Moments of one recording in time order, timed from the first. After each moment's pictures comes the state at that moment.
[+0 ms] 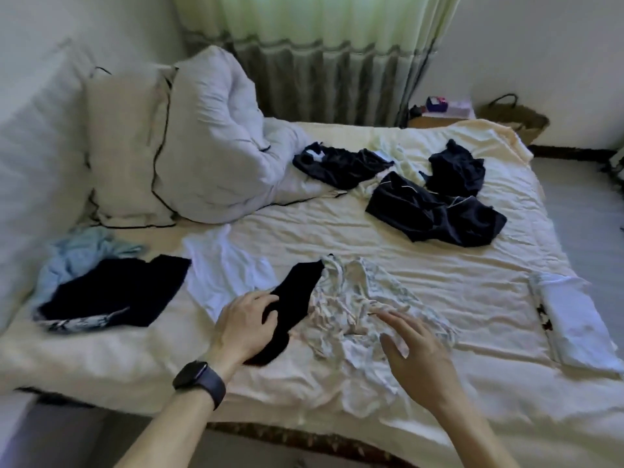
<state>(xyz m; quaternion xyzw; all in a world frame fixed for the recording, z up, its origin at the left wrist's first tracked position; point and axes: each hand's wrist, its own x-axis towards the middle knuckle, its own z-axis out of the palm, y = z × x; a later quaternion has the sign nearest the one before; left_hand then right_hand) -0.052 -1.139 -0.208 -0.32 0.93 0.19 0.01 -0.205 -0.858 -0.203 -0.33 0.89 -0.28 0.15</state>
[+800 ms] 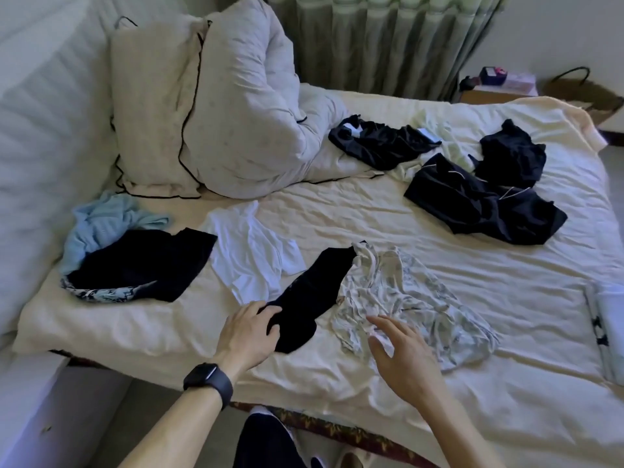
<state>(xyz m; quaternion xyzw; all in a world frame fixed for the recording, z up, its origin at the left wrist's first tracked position) 0.001 -1.206 -0.263 -0.35 0.91 0.20 0.13 -0.177 -0.960 -0.241 -0.35 0.88 -0.20 0.26</state>
